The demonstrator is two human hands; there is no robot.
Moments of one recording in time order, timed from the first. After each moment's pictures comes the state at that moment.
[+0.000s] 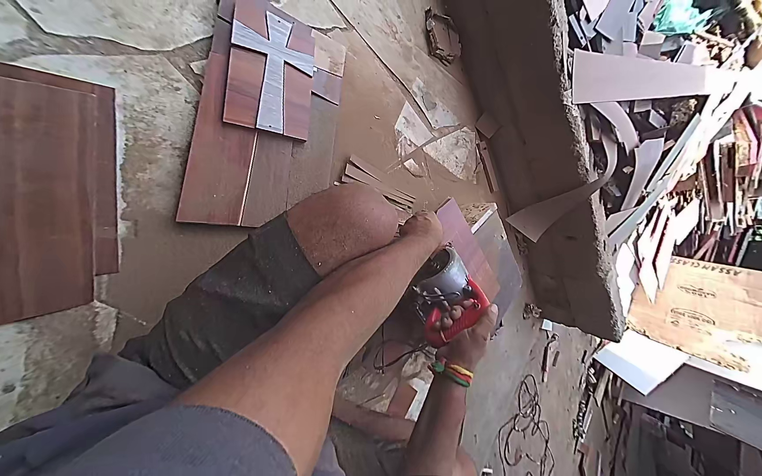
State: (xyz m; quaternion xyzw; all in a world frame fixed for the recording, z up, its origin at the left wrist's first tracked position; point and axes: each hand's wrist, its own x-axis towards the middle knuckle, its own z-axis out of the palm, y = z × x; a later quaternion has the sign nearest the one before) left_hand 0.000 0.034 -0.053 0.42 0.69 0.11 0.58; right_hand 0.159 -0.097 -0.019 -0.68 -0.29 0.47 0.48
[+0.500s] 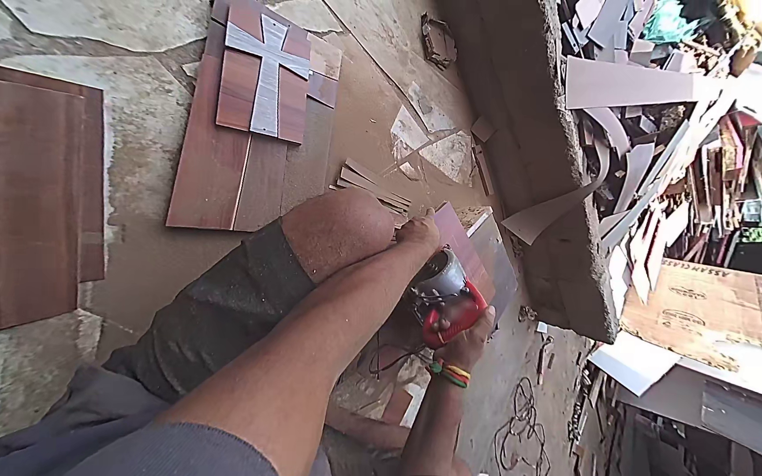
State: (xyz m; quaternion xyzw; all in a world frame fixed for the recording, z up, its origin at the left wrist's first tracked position) left_hand 0.005 0.035 -0.062 0.42 0.69 0.13 0.57; right_hand 0.160 -0.089 -0.022 -0.67 -0.29 0.46 0.50
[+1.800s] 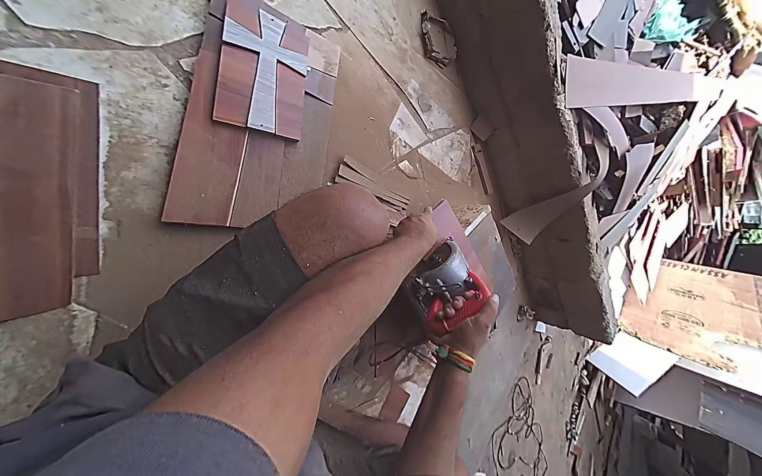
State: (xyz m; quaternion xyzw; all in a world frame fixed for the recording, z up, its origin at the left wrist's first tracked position) left_hand 0.005 0.038 -0.063 0.45 0.69 0.12 0.56; right_hand 0.169 -0.066 -0.021 -0.67 -0.29 0.47 0.49
